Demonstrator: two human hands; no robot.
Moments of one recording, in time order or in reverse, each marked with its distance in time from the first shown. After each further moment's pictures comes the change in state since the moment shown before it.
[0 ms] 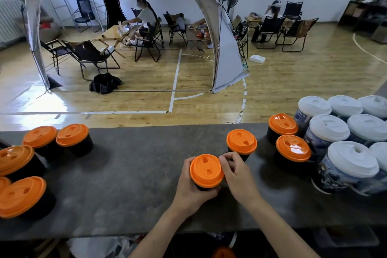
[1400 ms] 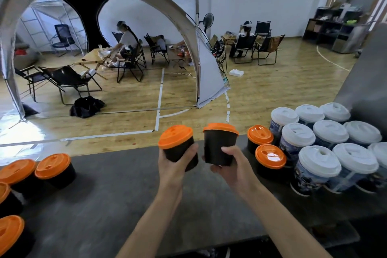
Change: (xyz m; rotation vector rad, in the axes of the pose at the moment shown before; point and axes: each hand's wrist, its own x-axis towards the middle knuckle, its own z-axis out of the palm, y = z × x) left_hand 0.052 0.106 -0.009 -0.518 0.271 -0.172; right_hand 0.019 -0.058 -0.046 0.872 -0.148 0.125
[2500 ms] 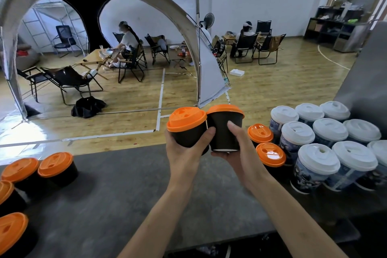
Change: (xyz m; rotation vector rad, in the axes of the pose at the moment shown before) left_hand -0.023 0.049 0.041 -0.031 -0.012 0.146; right_hand -0.021 -0.049 0.034 -0.121 0.105 -0.097
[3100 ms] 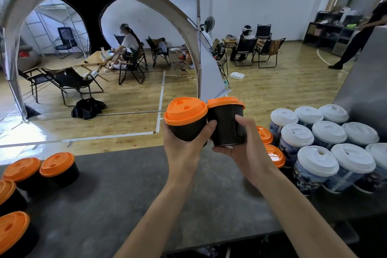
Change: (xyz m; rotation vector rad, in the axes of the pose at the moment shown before) left_hand 0.000 0.022 0.004 0.012 0.036 0.096; right_hand -0.005 -0.025 0.005 0.020 -0.045 -0.010
